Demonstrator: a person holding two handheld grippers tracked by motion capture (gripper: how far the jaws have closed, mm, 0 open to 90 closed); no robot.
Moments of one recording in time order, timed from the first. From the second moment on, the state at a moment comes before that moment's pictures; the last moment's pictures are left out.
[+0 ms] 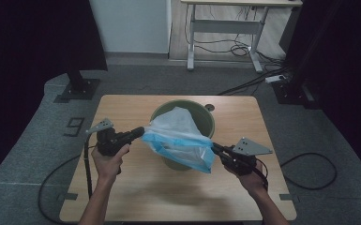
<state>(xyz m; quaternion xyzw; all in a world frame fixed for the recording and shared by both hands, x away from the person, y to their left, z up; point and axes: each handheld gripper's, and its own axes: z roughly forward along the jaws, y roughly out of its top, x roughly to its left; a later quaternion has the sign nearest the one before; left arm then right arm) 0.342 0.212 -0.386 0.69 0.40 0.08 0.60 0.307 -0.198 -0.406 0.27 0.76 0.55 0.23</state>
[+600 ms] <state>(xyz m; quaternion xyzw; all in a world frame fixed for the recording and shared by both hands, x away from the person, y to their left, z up) 0.331 0.188 -0.347 0.73 0.35 0.12 0.58 0.326 -0.197 -0.371 0.27 0.75 0.54 0.26</state>
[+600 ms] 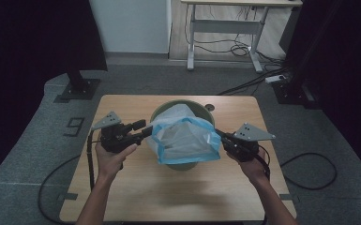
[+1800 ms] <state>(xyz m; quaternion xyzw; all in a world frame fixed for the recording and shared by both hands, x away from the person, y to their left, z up) 0.348 0.156 -0.341 0.75 0.36 0.11 0.55 0.334 -0.203 -0.370 0.28 0.75 0.54 0.25</state>
